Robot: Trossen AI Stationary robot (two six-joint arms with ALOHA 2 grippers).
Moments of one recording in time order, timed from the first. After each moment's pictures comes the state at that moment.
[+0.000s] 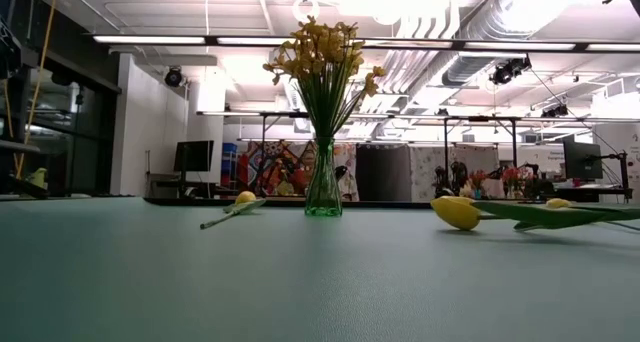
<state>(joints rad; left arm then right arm) -0.92 0.52 0.29 0.47 -0.95 0.32 0.83 1.41 1.01 -1.01 0.05 1.63</state>
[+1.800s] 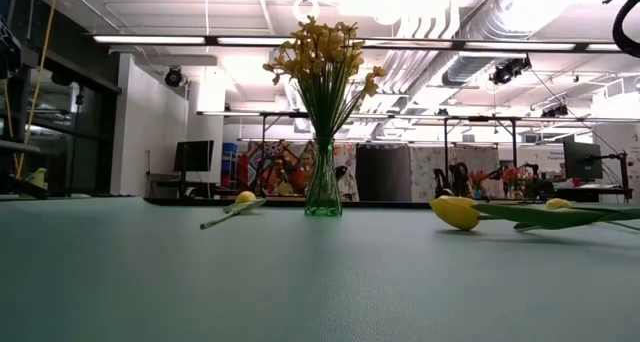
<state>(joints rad) -0.92 0.52 0.29 0.47 -0.95 0.32 0.85 1.41 0.67 -0.62 -0.05 1.66</state>
